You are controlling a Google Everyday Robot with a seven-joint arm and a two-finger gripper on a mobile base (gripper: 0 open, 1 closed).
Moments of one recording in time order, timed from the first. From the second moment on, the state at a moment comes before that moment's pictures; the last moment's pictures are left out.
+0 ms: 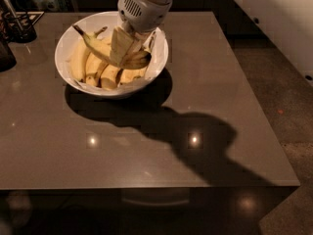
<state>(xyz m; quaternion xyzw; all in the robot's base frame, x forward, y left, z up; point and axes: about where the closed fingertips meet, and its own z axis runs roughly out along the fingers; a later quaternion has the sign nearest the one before) 0.565 0.059 0.970 -0.48 0.85 0.14 0.18</state>
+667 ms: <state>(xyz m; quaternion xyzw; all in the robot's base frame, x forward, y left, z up) 0.519 0.034 0.983 -0.46 0.85 0.16 0.20</state>
